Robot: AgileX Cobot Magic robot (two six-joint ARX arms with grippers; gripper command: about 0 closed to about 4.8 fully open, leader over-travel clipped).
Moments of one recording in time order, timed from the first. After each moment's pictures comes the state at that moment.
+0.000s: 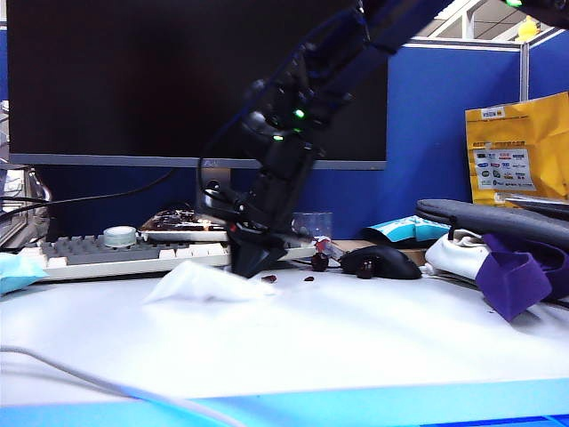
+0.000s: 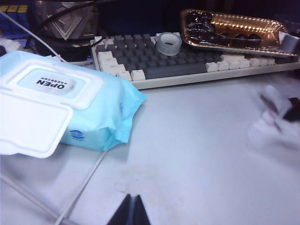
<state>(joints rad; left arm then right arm) 0.02 0.00 0.04 -0.24 0.04 -0.06 0.57 2.52 2.27 -0.88 -0.20 0.00</state>
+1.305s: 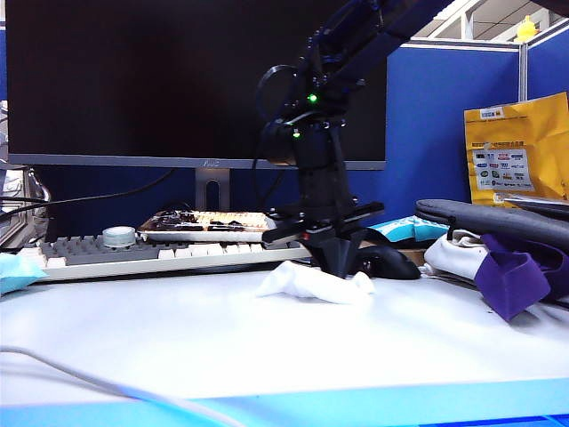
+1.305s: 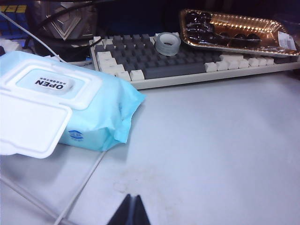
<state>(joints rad) 0.02 0.00 0.04 -0.24 0.04 -0.06 0.53 2.51 2.28 -1.24 0.22 0.02</state>
